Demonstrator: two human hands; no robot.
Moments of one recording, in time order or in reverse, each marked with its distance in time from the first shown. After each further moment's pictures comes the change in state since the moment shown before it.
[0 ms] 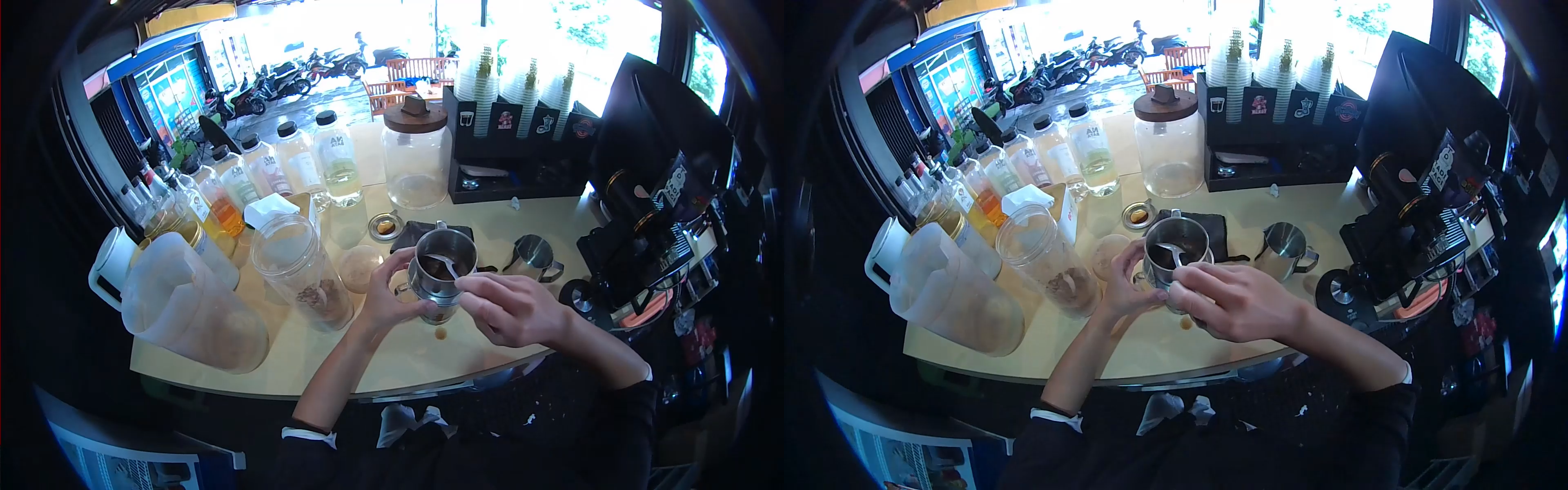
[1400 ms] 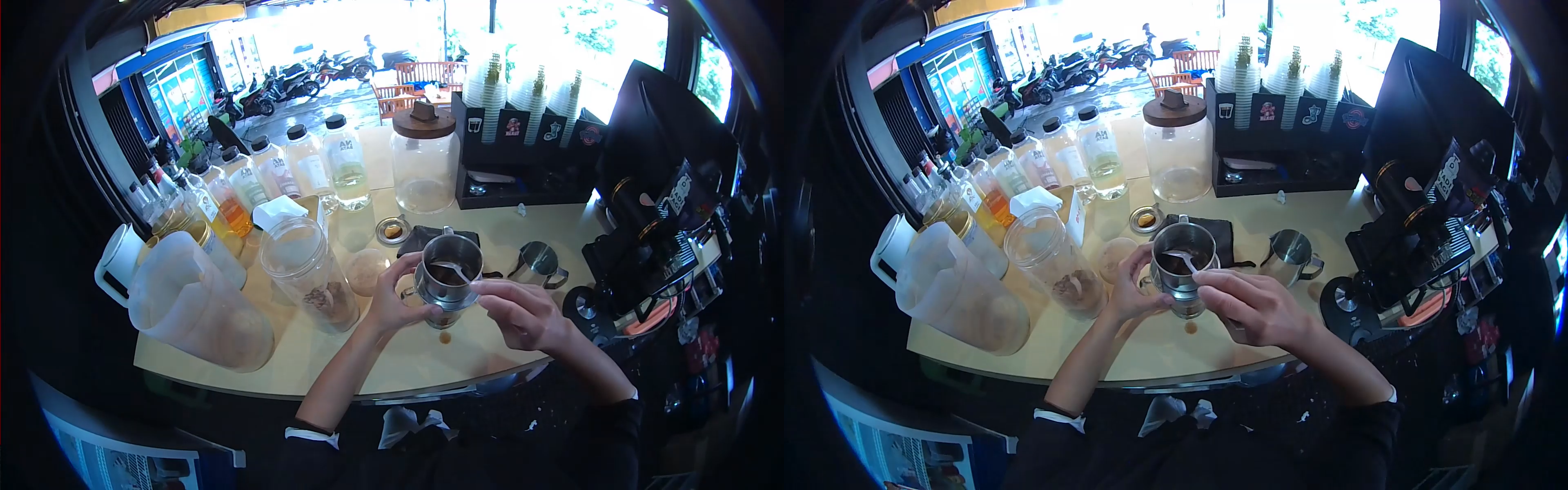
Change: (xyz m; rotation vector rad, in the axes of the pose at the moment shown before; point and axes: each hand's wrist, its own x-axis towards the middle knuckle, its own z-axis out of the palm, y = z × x) left_hand -0.001 -0.001 -0.001 0.055 0.000 -0.018; right_hand -0.026 0.000 0.010 0.090 0.136 0.118
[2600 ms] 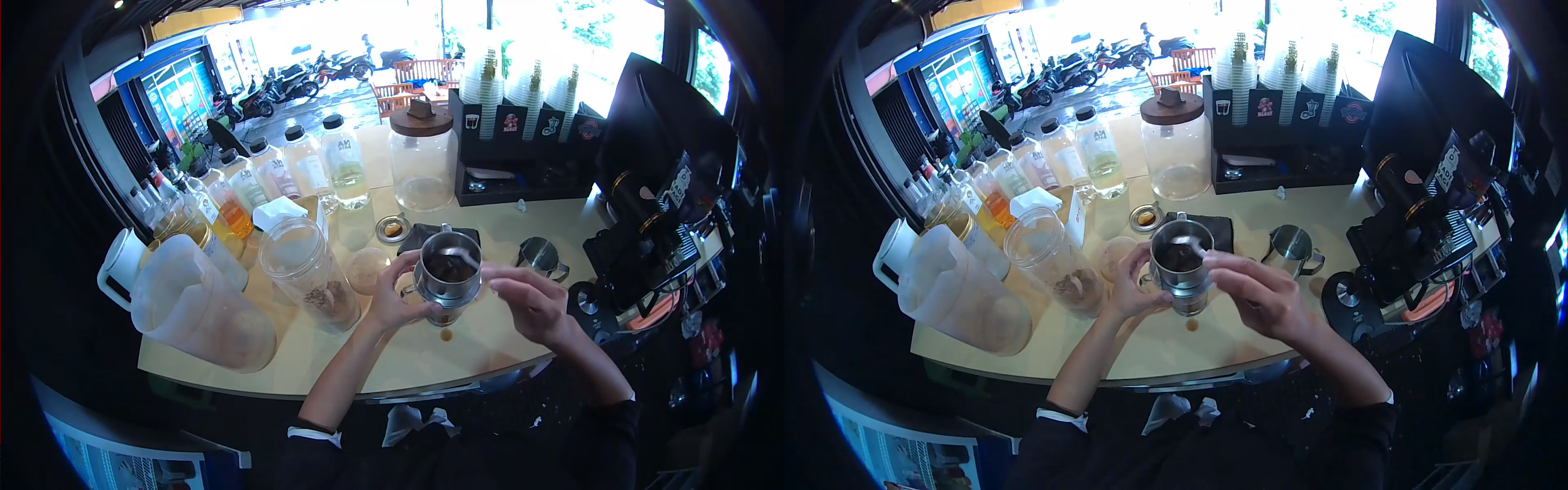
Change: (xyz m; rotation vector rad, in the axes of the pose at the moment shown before) left_hand -0.001 -0.002 -0.001 0.005 -0.012 -0.009; right_hand -0.006 -0.005 0.000 0.155 0.132 0.242
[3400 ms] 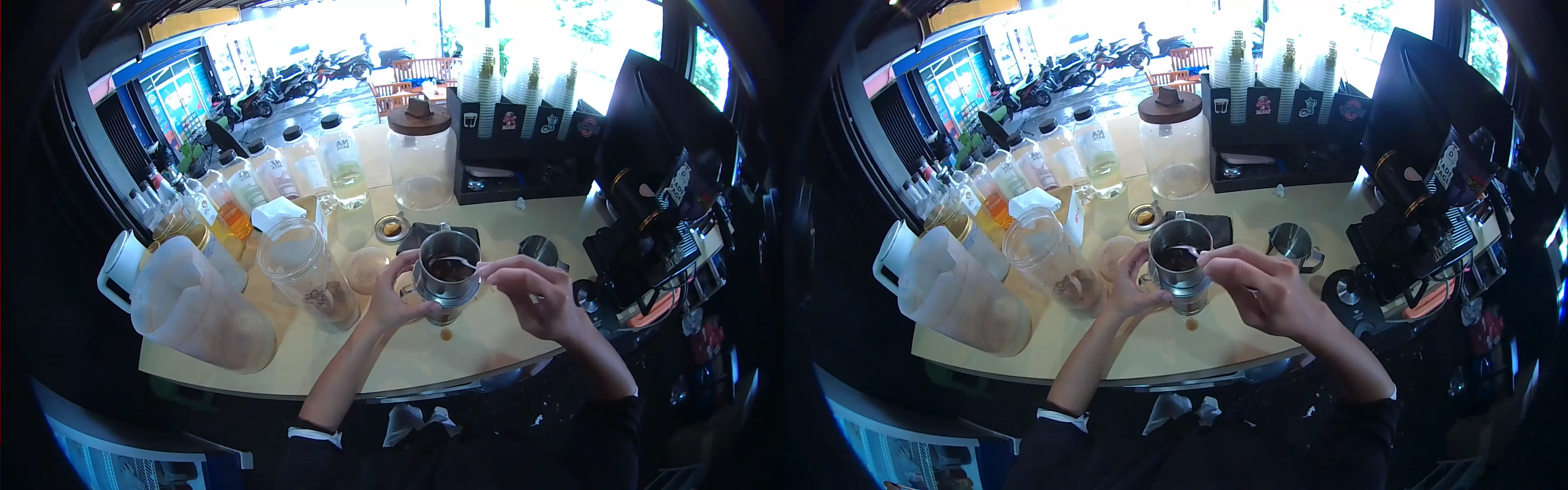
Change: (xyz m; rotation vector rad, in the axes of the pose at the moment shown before) left_hand -0.001 -0.008 -0.001 -0.003 0.009 0.004; right_hand 0.019 -0.006 -0.014 0.031 -0.097 0.076
